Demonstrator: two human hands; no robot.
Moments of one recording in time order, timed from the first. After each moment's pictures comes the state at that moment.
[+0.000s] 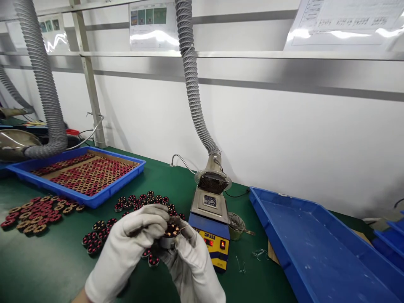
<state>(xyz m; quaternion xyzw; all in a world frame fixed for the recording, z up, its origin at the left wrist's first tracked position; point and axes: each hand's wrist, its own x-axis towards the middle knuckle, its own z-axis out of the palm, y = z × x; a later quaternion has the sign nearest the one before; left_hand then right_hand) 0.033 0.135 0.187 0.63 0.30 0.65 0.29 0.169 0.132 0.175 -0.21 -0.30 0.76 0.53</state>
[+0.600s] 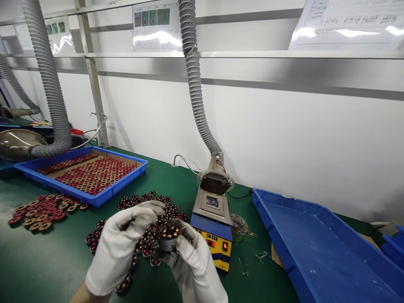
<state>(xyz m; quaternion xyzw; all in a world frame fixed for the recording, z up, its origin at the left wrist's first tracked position) 0.026 0.134 0.189 0.57 0.33 0.68 0.32 0.167 0.143 0.166 -0.21 -0.34 0.76 0.51</state>
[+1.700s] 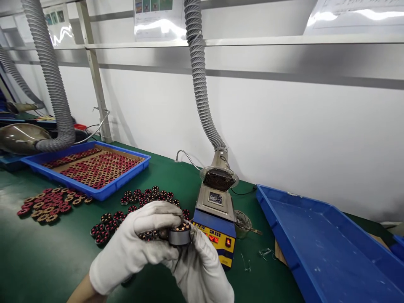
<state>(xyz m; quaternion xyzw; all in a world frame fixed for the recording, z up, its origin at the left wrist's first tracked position) 0.027 0.137 0.191 0.76 0.28 0.56 0.18 0.171 0.138 0.164 -0.09 -0.26 0.84 0.47</state>
